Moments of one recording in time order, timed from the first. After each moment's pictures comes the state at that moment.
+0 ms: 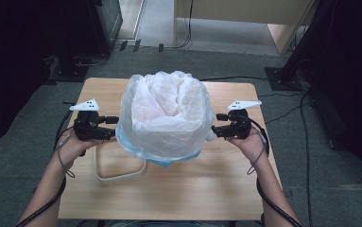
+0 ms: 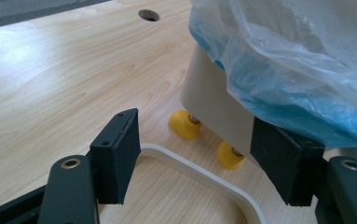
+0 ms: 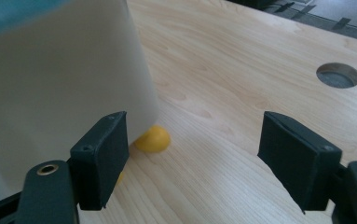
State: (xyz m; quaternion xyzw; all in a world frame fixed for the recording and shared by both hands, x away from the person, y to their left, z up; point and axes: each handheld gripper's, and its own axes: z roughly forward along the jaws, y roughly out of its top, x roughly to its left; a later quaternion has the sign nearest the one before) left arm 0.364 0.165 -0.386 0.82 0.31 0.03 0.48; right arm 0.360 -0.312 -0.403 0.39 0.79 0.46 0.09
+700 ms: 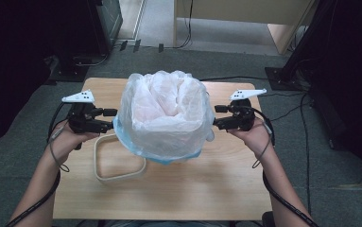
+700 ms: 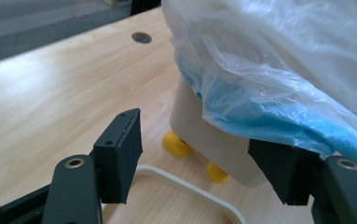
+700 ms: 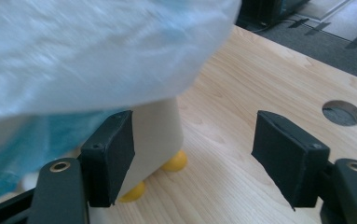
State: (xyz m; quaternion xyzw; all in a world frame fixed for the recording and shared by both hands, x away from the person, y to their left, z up) left arm 0.365 0.166 -0.348 0.82 0.29 0.04 0.50; right arm 0.359 -0.306 -0.355 0.35 0.80 0.47 0.08
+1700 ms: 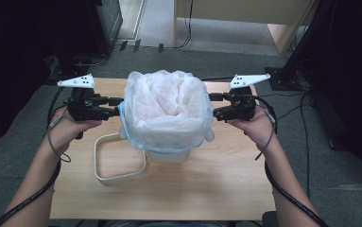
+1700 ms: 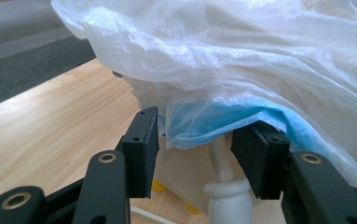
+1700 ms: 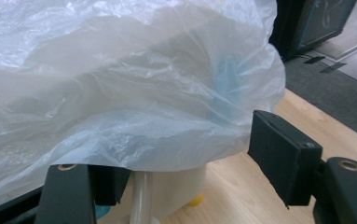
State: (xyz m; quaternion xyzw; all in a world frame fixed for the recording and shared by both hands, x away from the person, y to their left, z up) left arm 0.366 0.147 -0.296 0.82 0.25 0.03 0.52; right arm 0.354 -0.290 -0.297 0.29 0.81 0.50 0.10
